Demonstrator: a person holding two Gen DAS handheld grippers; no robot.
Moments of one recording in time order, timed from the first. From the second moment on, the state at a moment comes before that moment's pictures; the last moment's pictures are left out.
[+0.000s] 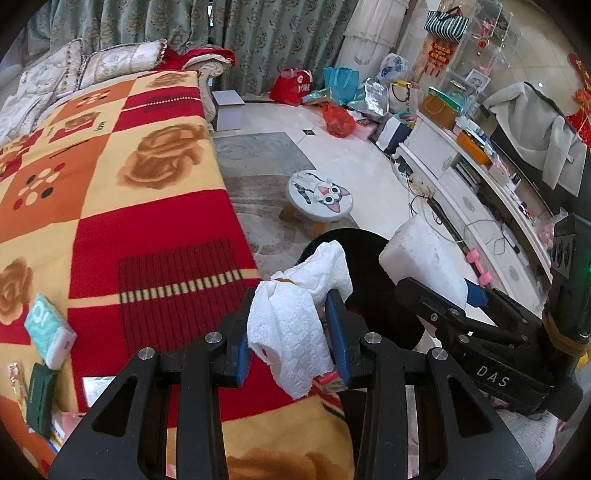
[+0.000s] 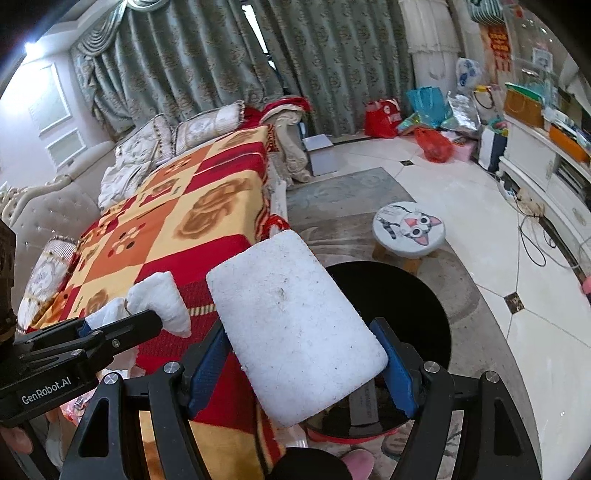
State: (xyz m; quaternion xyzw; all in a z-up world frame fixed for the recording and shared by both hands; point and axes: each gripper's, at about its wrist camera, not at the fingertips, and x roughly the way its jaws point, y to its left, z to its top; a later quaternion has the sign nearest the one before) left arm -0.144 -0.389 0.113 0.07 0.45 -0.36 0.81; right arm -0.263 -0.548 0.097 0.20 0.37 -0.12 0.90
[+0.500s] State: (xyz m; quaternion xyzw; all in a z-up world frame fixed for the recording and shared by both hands) left arm -0.140 -0.418 0.097 0.07 0.47 -0.38 0.79; right arm -0.270 -0.572 0.084 0.22 0.38 -0.14 0.89
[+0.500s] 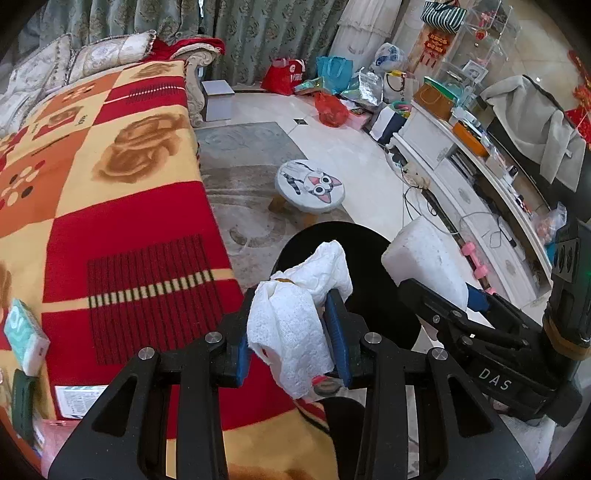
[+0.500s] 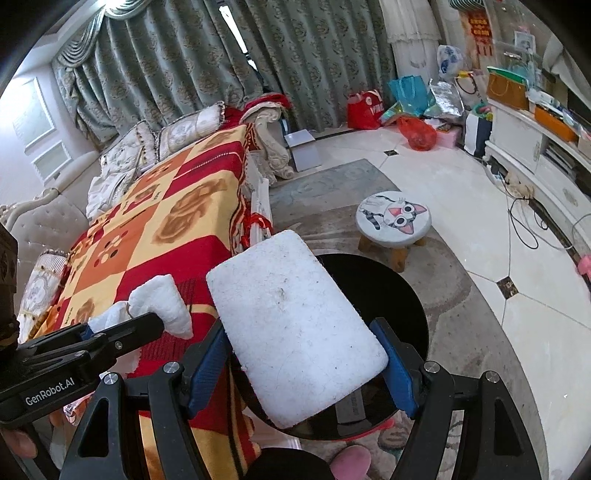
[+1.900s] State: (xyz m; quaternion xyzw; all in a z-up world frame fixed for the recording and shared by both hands) left arm -0.154 -0.414 0.103 0.05 0.47 -0.38 0.80; right arm -0.271 -0.584 0.077 0.25 0.38 -0.14 0.88
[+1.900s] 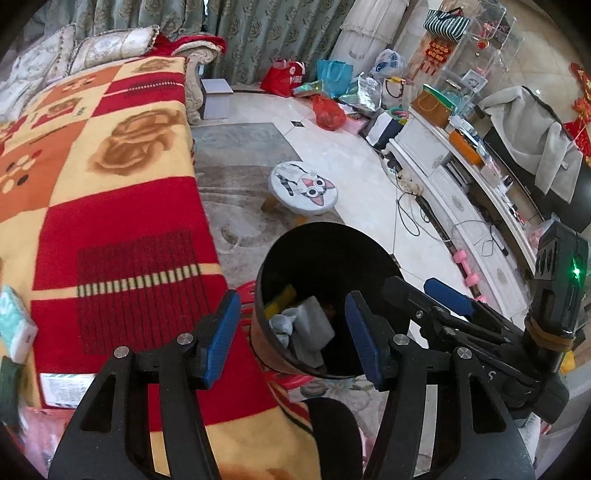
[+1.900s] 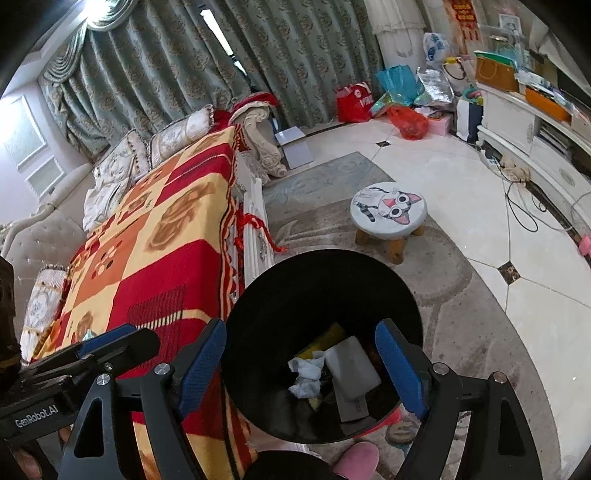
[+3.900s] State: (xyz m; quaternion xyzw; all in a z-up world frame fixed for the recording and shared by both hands) left arm -0.102 -0.119 0.098 0.00 0.48 -0.16 0.86; right arm -0.181 -0.354 0.073 0.10 0.45 0.07 0.88
